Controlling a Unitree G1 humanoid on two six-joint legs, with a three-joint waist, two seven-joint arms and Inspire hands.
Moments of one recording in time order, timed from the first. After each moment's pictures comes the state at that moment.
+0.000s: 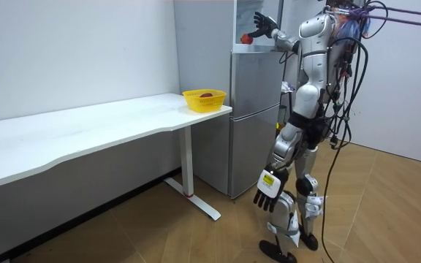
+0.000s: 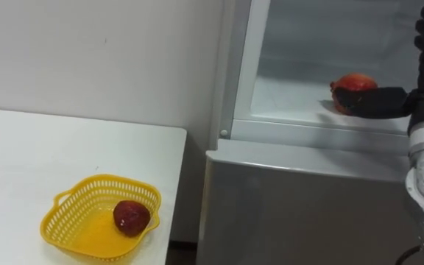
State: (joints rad) left arm 0.26 0.29 0.08 1.05 0.15 0.10 -0.14; right arm -0.61 -0.64 -0.10 0.28 0.16 0.04 -0.32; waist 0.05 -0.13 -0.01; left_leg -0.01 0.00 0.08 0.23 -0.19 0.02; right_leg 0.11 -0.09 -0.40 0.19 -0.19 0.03
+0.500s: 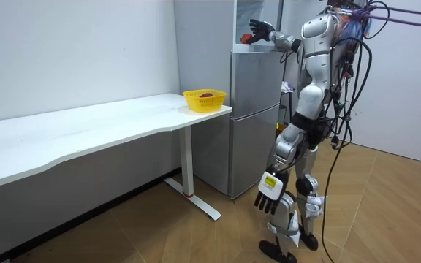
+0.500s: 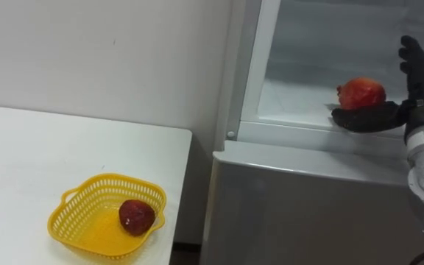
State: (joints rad) left arm 0.27 0.29 0.11 1.01 0.15 0.14 -0.13; right arm -0.66 -0.68 -0.04 0.40 0.16 0.13 -0.24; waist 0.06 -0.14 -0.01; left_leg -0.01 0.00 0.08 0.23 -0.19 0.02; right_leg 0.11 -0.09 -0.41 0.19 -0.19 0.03
